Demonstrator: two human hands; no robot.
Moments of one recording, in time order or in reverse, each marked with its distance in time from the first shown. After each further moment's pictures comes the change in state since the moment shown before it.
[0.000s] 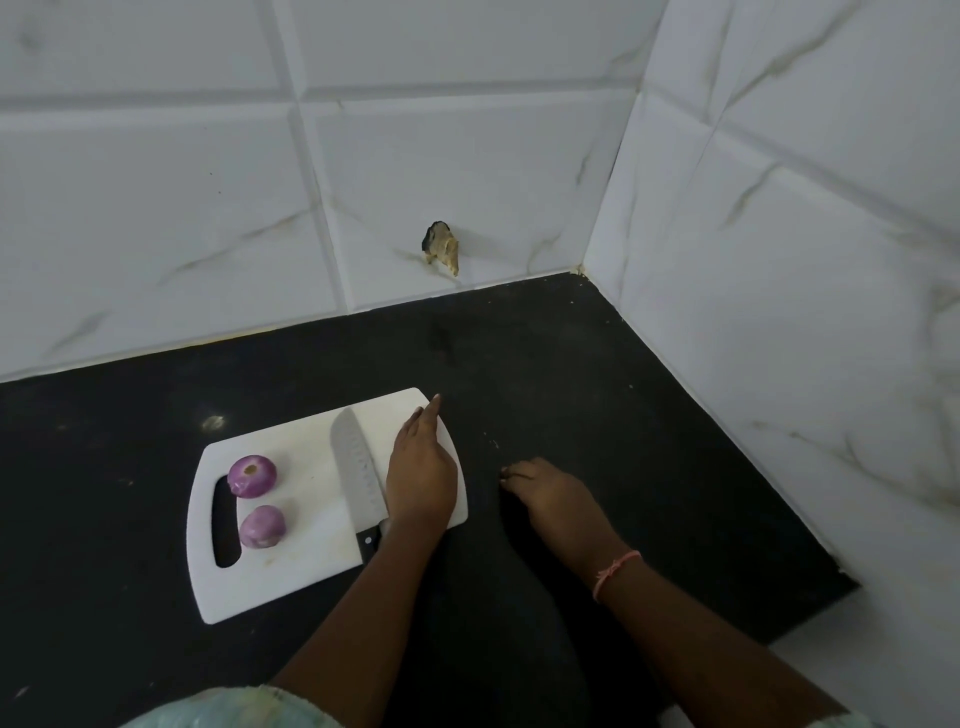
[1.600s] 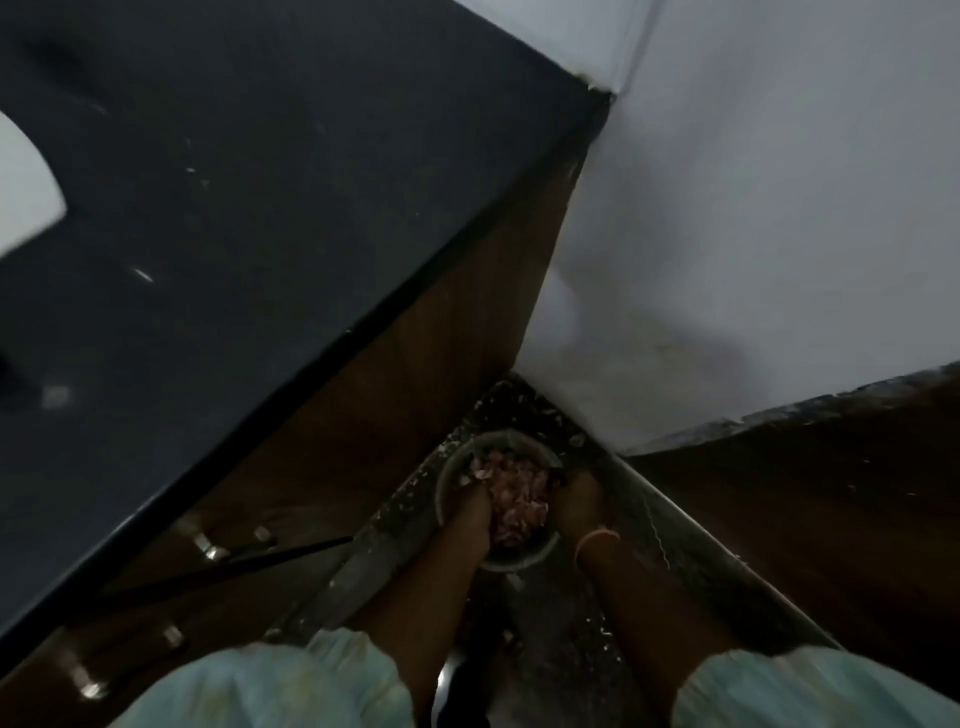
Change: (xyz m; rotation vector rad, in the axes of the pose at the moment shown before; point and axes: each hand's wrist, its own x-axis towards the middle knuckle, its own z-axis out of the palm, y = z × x) left_hand -0.381 -0.119 0.237 -0.263 -0.833 -1.018; right_hand -0.382 0.023 0.311 0.819 0.321 1.610
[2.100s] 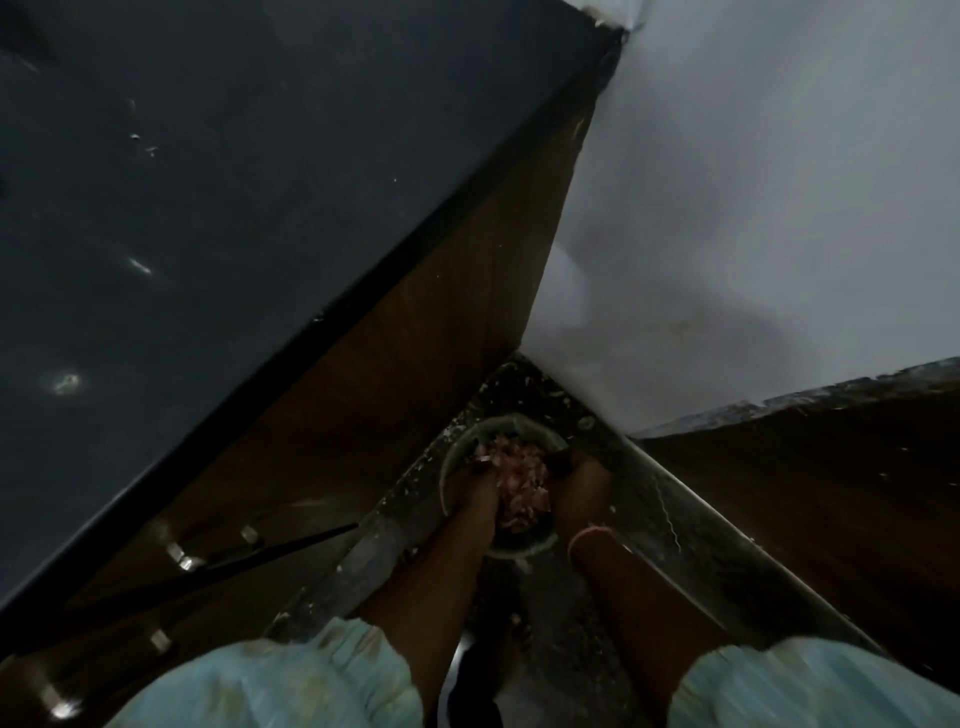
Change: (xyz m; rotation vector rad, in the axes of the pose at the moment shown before) left_hand 0.052 -0.002 0.022 0.064 0.058 0.012; right_hand 0.007 -0.002 0.010 0.007 -0.035 -0.007
